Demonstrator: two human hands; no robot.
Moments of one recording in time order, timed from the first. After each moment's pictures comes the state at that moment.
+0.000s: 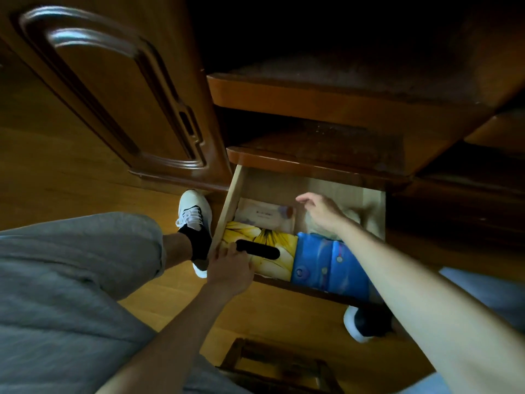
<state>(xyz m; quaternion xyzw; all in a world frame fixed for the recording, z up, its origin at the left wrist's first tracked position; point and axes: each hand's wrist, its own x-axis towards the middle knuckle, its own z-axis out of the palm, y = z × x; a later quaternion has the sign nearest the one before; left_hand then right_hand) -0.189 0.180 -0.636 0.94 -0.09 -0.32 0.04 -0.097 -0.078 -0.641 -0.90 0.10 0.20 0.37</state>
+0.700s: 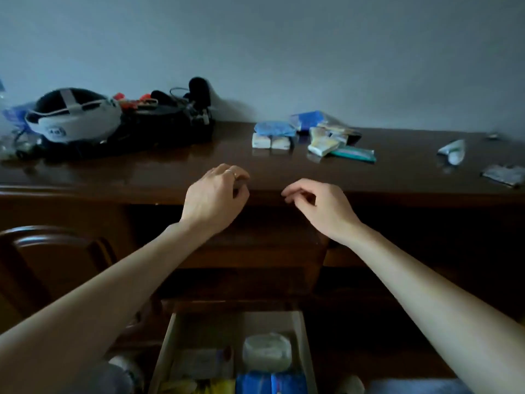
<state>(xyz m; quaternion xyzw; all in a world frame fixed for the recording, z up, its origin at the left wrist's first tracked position) -0.034 0.032 -0.257 0.88 -0.30 0.27 0.26 -0.118 -0.197 -0.266 -0.92 -0.05 -0.24 0.31</state>
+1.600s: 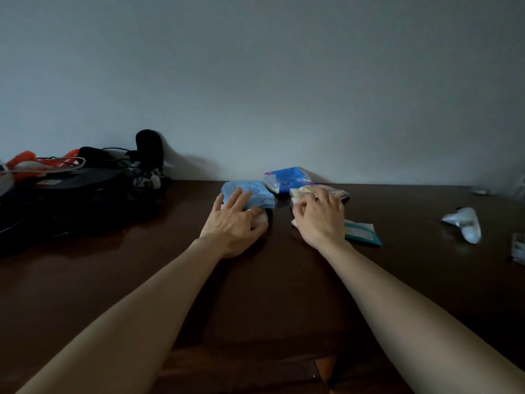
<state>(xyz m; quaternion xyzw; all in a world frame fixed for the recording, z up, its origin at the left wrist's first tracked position) 0.195 -0.145 -0.234 0.90 -0.39 0.15 0.08 0.116 -0.343 -0.232 -0.92 0.24 -0.30 -0.03</state>
